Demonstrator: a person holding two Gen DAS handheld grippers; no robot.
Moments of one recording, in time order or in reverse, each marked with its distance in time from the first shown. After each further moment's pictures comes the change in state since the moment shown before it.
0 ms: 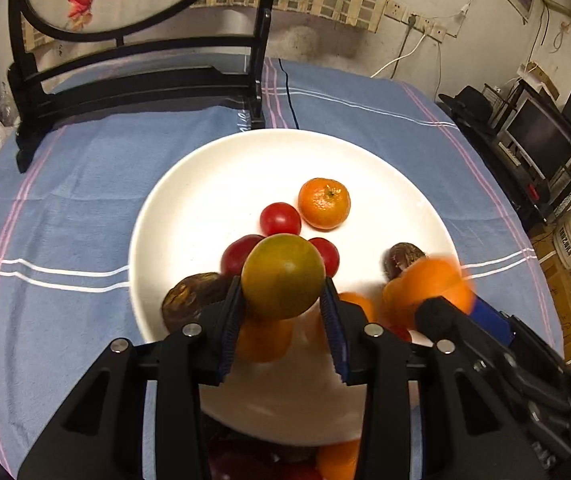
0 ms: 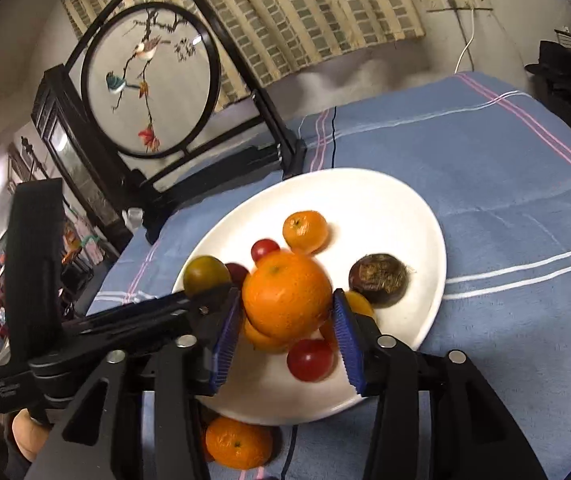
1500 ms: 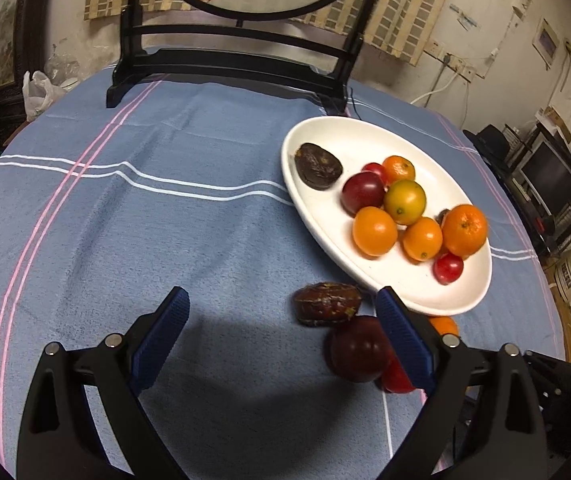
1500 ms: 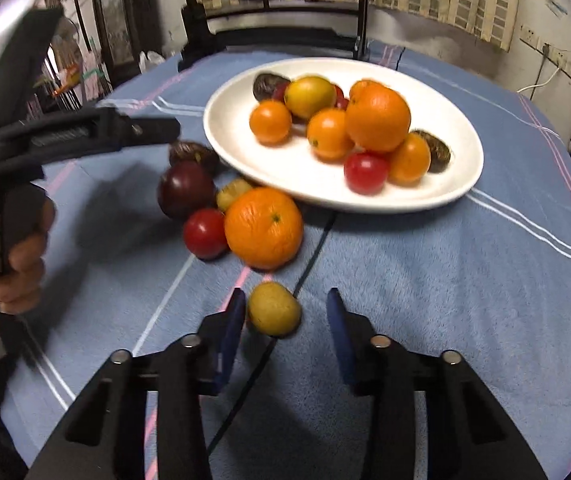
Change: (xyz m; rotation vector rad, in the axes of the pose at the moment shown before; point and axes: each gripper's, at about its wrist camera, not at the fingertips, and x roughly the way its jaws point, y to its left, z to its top) left arm -0.058 0.079 -0.084 -0.125 -0.082 0.039; right arm -0.019 0.049 -0.096 -0.479 0.378 -0.159
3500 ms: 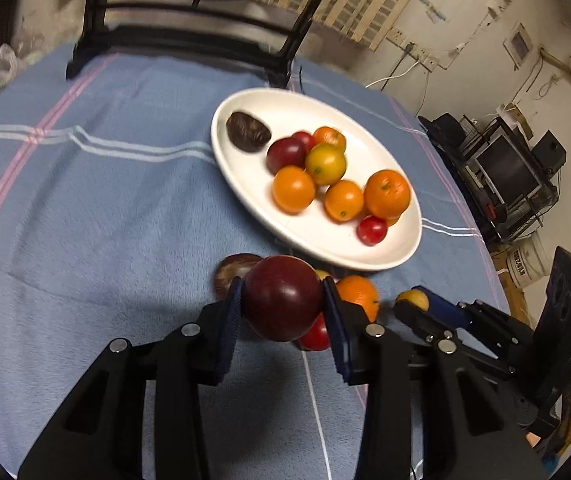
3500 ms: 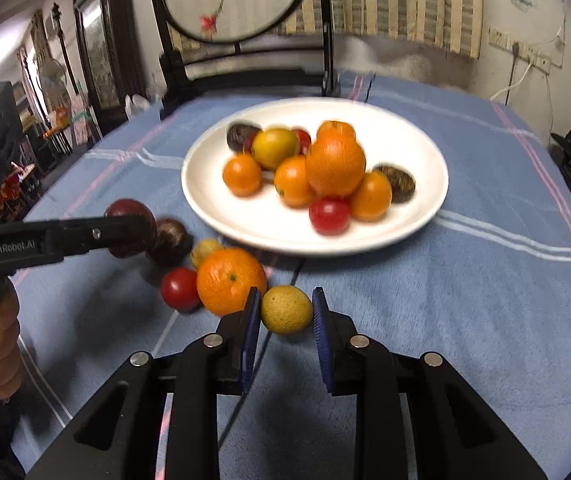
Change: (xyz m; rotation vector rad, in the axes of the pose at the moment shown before) left arm -0.020 -0.028 -0.015 -0.013 0.071 -0.182; right arm -0.029 -0.017 0.009 0.094 -0.199 -0.009
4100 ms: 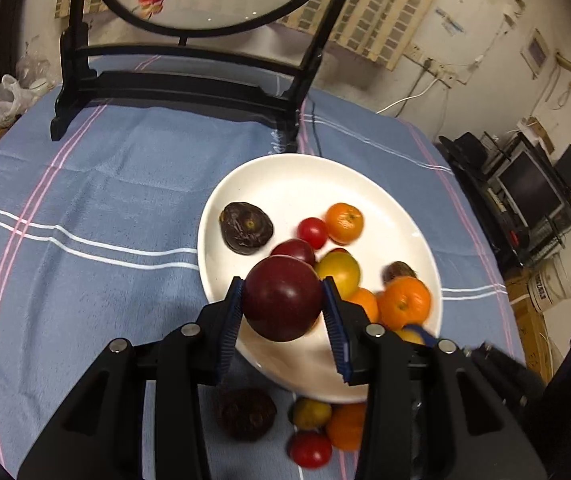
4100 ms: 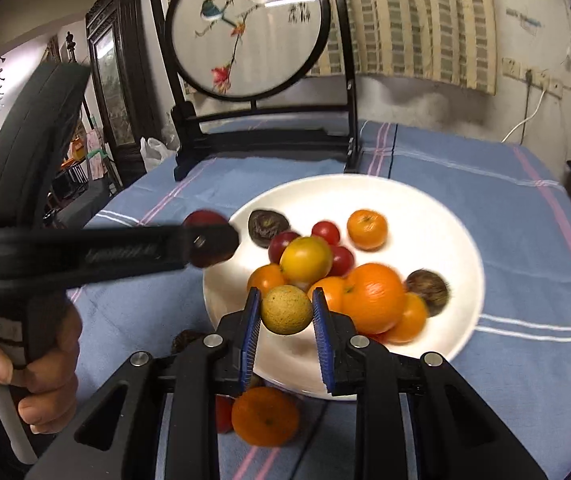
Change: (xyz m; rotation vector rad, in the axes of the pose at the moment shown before) left arm 0.038 -0.007 0.089 -0.012 -0.037 0.088; right arm 0.036 0.009 0.066 0.021 -0.070 0.059
